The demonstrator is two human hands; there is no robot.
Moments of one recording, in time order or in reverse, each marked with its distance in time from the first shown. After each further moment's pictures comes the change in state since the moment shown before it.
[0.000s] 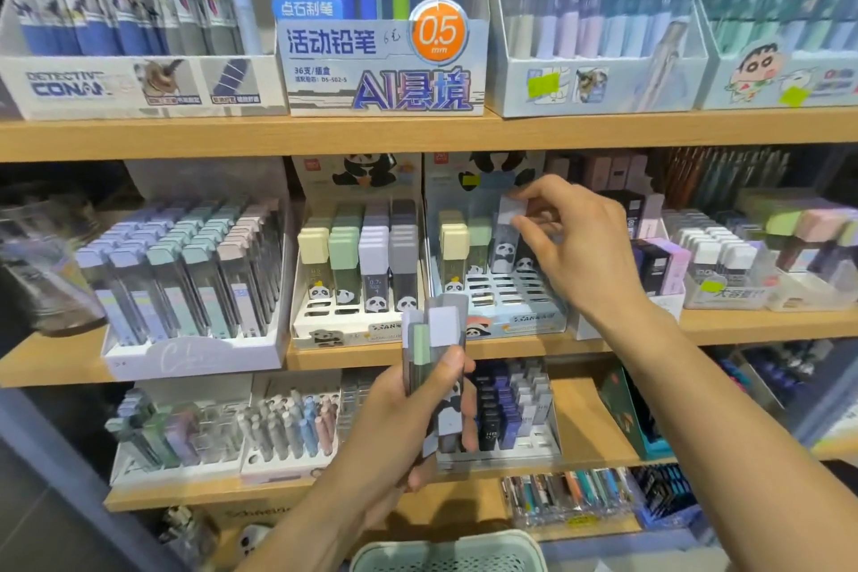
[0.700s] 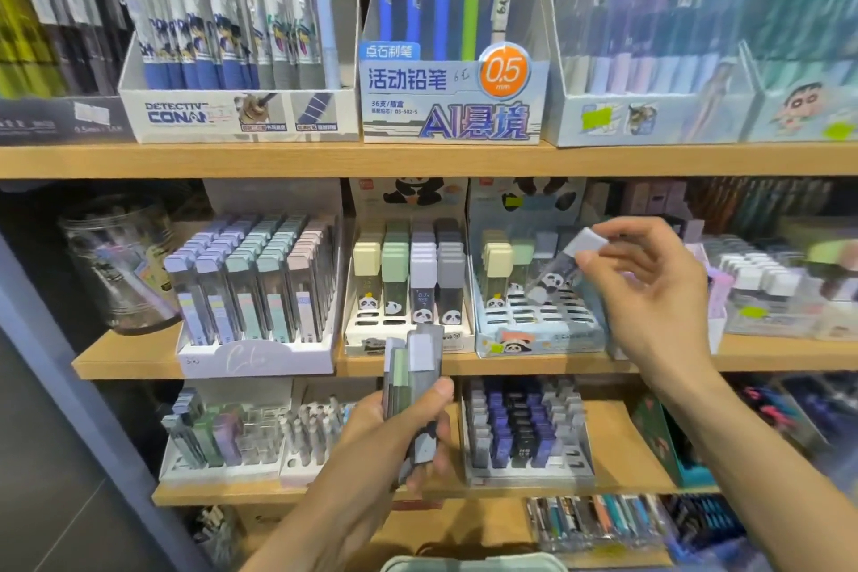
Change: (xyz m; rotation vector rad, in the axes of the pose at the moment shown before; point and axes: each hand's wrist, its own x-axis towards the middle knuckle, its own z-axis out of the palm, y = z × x) left_hand -0.030 0.009 -0.041 -0.048 0.154 -0.086; right_hand -0.034 -0.038 -0.019 0.539 0.157 0.435
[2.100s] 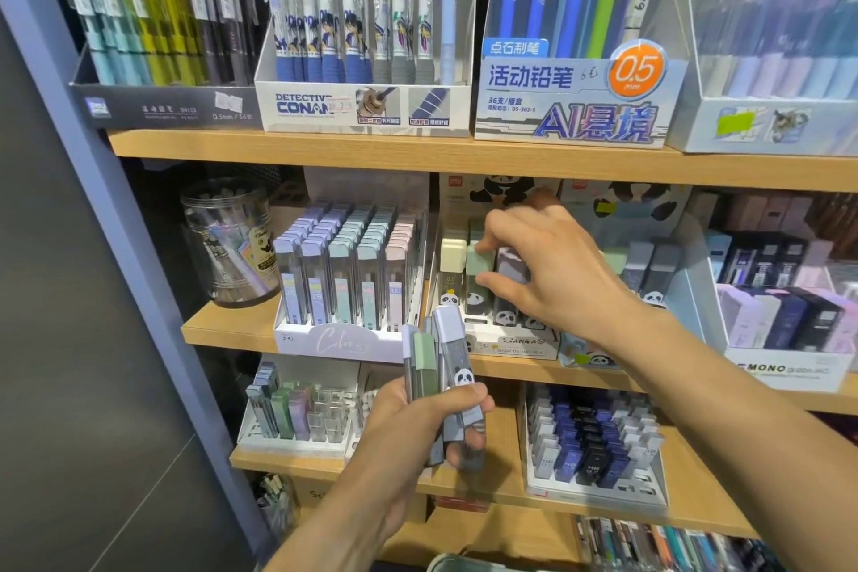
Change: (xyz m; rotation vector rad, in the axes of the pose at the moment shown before) left_hand -0.007 0.012 -0.038 -0.091 0.148 -0.003; right_hand 0.021 -0.036 0.123 -0.579 -0.615 -0.657
